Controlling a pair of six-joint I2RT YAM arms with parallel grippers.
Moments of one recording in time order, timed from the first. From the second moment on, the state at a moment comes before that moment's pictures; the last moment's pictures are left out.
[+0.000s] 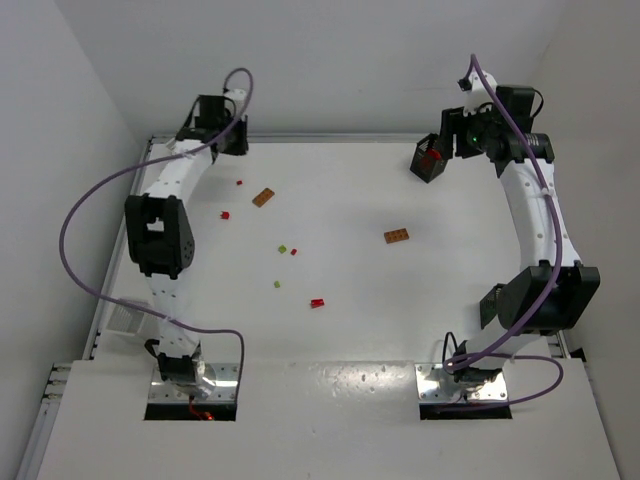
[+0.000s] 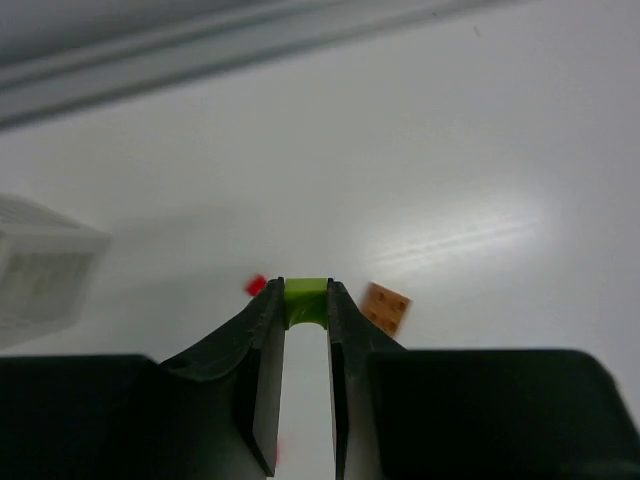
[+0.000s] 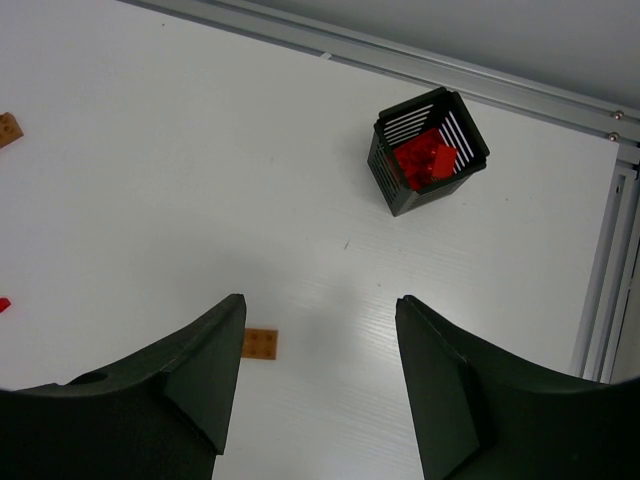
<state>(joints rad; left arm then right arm) -0.12 2.11 1.87 -0.43 0.13 0.07 -0.06 1.62 1.67 -0.63 -0.29 -0.18</state>
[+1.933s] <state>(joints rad) 0.24 1.94 1.86 -0.37 0.52 0.08 -0.05 1.67 1.67 -0.63 -0.29 -0.19</state>
